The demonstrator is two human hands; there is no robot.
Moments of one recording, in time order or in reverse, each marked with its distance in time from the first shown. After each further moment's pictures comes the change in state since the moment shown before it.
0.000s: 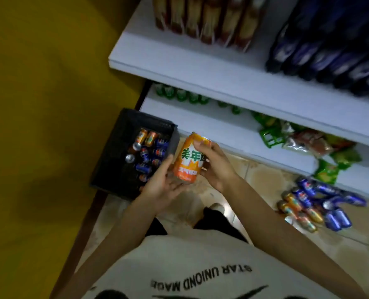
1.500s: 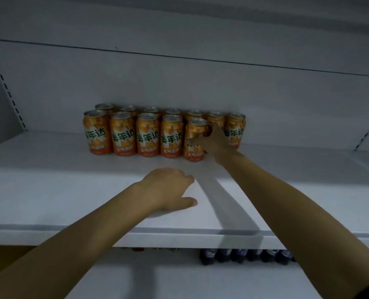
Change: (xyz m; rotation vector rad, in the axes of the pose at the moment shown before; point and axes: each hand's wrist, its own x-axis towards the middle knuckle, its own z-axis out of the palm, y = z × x) left_hand -0.045 0.365 0.389 2.384 -0.189 1.601; right_hand 0.027 -0.574 0.022 -0.602 0.558 -0.972
